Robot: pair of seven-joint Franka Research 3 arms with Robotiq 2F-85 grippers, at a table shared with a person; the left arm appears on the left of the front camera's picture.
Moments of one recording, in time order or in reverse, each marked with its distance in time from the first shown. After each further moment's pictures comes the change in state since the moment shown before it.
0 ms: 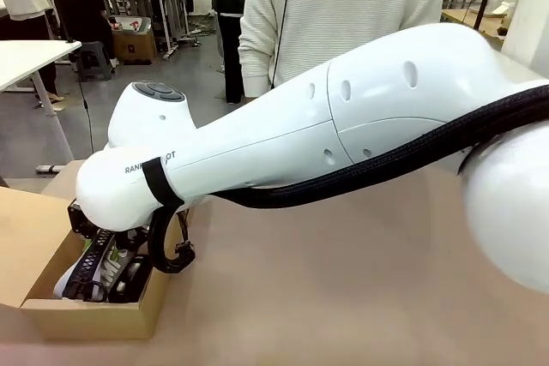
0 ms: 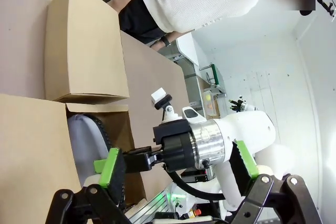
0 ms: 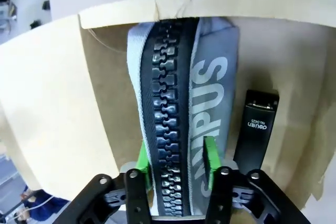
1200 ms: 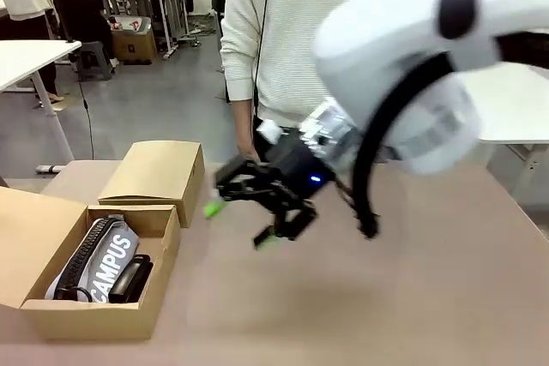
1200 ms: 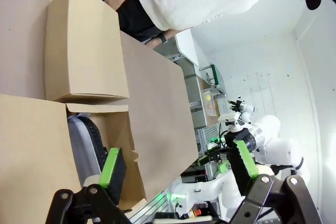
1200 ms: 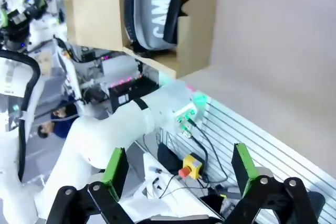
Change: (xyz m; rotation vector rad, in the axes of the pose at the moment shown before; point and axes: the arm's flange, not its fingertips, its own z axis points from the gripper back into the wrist) left arm 0.000 0.000 0.001 0.000 -0.001 0.000; right arm -0.052 -0.226 0.226 0.335 0.170 0.148
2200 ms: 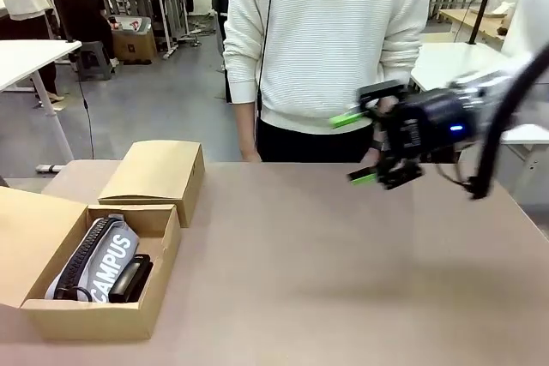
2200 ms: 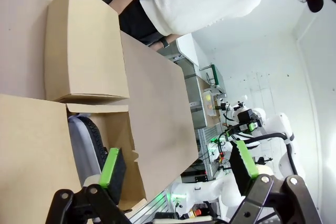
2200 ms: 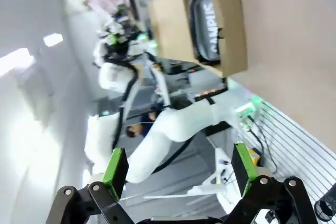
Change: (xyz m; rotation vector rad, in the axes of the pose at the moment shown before) left arm 0.000 0.000 0.000 0.000 0.000 0.000; right arm 0.015 -0.117 0.187 0.463 -0.069 -0.155
